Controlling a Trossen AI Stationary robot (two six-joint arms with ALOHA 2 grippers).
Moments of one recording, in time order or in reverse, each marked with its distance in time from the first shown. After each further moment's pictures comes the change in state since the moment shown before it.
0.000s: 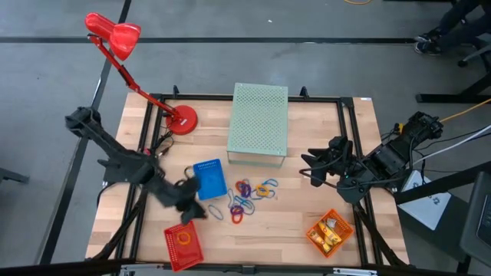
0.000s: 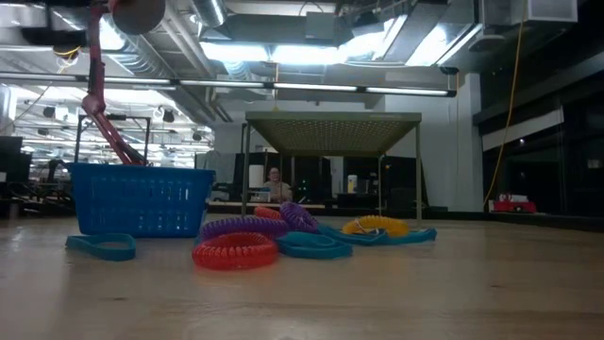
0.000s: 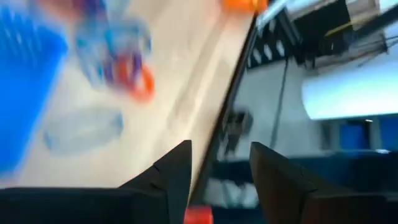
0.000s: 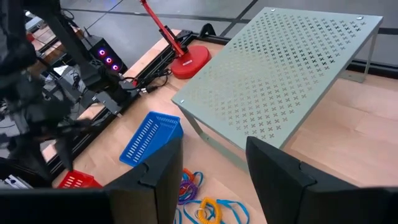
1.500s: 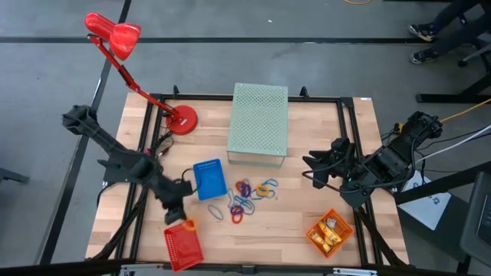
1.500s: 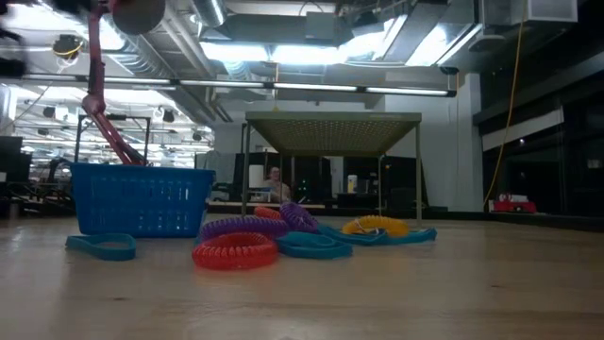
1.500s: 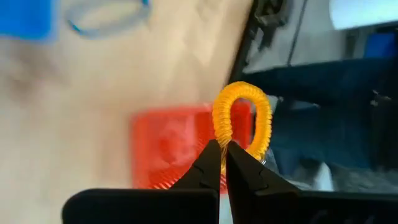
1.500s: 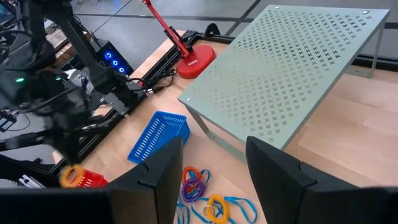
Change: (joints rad) left arm -0.017 -0.103 -0.108 -0.161 0.348 0.037; right arm 0.032 -0.001 0.000 -0.007 0.018 0.046
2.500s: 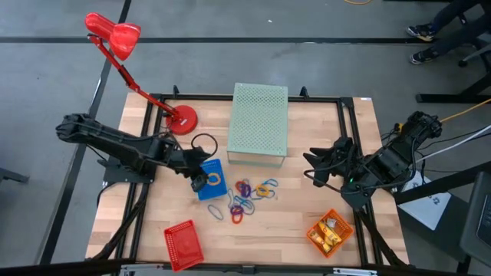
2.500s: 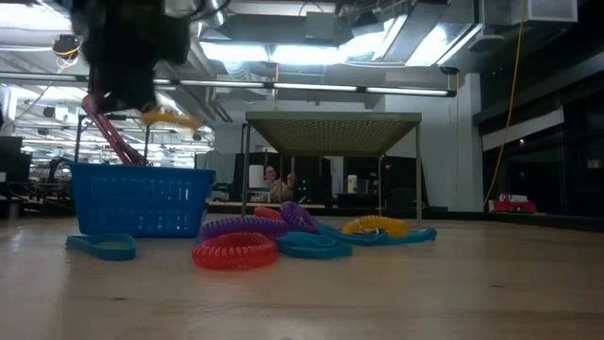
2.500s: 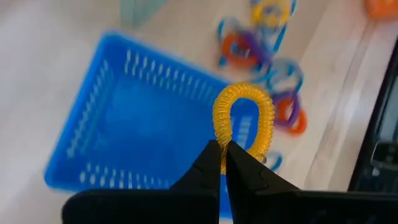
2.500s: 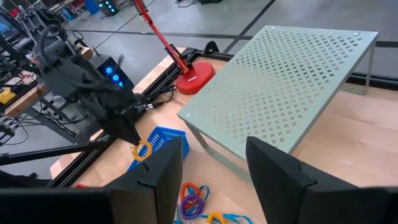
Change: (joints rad) left arm 0.419 0.052 0.039 -0.155 -0.221 0.338; right arm 0.014 0.000 0.000 -0.003 0.076 0.004
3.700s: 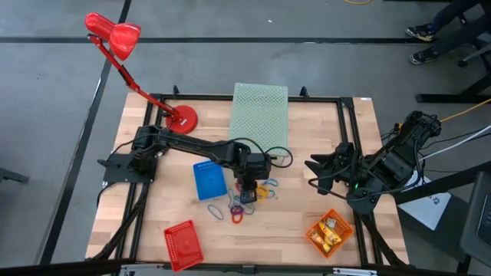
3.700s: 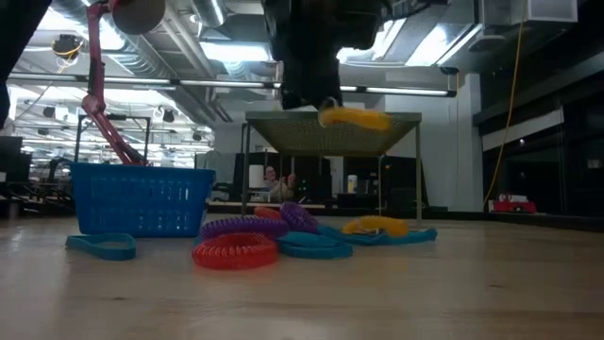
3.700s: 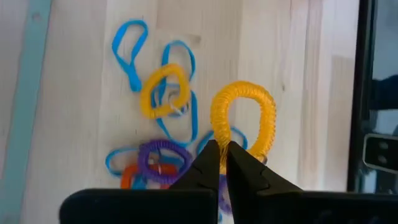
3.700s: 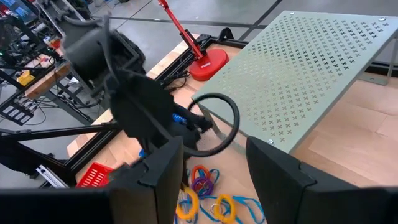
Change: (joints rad) left arm 0.087 0.877 0.976 -0.297 0.261 0.579; right arm 0.066 0.000 0.000 0.006 -0.023 -0.002
